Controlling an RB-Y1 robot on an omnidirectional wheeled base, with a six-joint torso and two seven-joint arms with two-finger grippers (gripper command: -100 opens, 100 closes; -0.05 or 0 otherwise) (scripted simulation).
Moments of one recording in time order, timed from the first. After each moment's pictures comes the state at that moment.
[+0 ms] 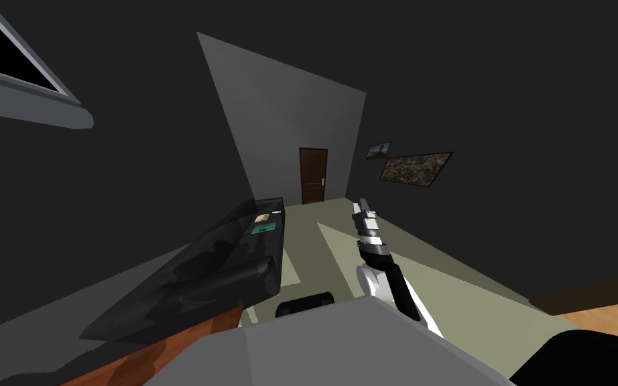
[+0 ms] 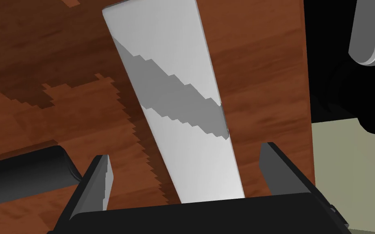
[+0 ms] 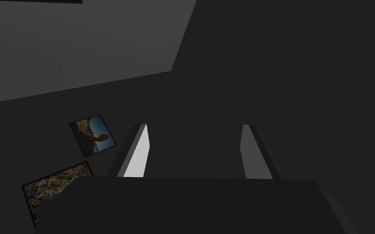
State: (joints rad) left arm 0.54 0.42 0.21 -0.79 1.06 0.53 0.33; right arm 0.51 0.02 -0.01 -2.36 -0.01 -0.41 0.14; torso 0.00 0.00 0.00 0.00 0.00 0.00
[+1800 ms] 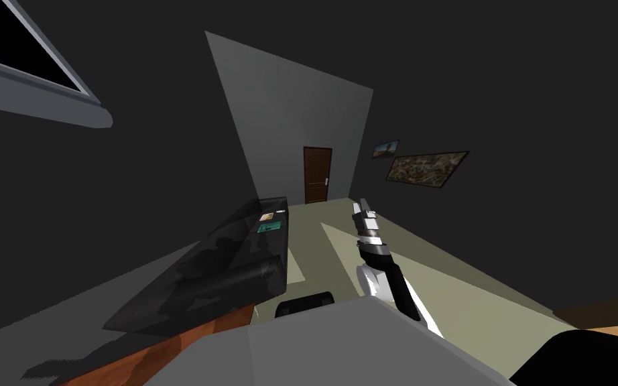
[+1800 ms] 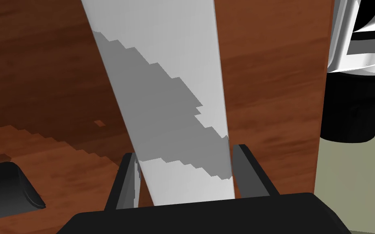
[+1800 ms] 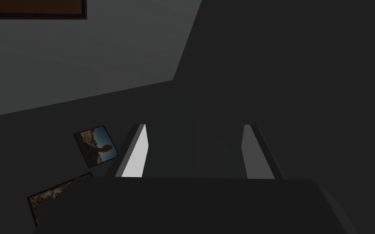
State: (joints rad) left arm 0.47 0.31 0.21 -0.66 1.03 0.49 0.36; right arm 0.51 0.03 -0.01 -2.36 -0.01 -0.41 0.14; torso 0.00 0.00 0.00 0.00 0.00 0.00
